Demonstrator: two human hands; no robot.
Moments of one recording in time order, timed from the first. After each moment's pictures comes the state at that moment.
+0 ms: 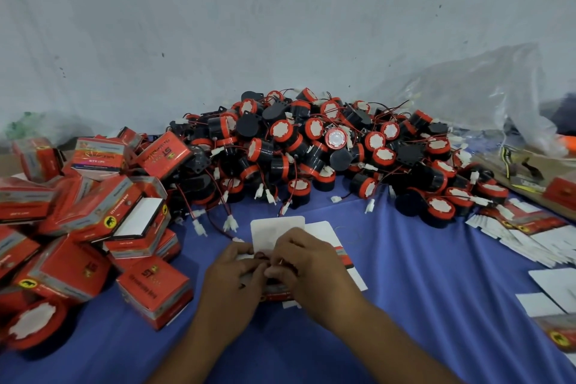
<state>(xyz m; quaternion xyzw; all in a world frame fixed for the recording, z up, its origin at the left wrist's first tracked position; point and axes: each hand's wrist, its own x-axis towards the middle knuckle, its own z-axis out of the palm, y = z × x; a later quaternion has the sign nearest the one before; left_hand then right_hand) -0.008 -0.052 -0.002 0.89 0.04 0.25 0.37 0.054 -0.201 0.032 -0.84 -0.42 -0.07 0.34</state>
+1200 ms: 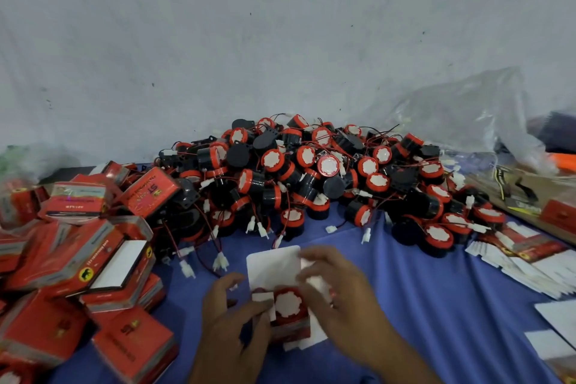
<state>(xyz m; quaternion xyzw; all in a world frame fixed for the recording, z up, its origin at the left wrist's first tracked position) 0.000 -0.057 -0.013 0.89 0.04 0.30 0.34 0.088 -0.241 0.026 -0.81 -0.37 -0.07 0.46</state>
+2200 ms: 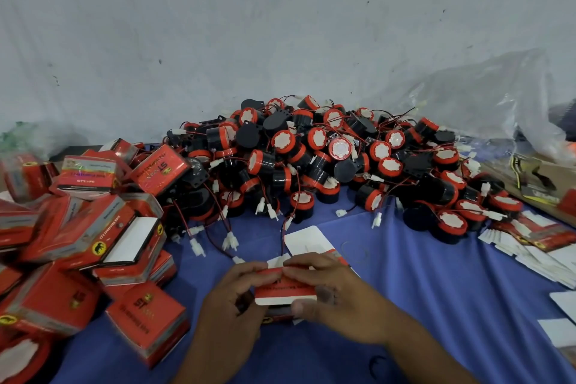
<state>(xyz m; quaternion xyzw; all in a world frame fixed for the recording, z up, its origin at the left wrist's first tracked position) -0.002 -0.045 -0.014 0.78 0.05 0.20 0.59 0.098 -0.232 0.017 -0.79 -0.47 0.08 0.39</state>
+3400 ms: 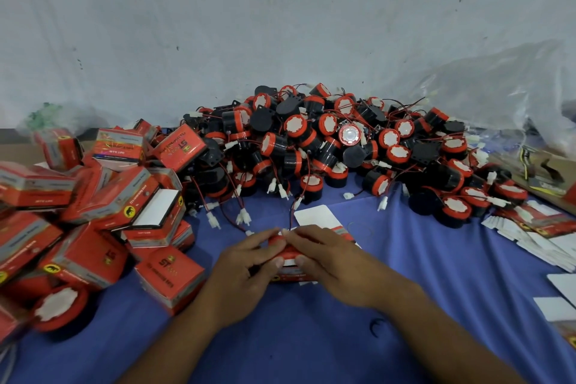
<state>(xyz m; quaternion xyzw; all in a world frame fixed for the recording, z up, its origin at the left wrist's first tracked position) -0.002 -0.024 -0.011 0.89 -0.07 0.22 0.40 0.101 -0.227 0.009 -0.81 -0.54 -0.03 0.20</state>
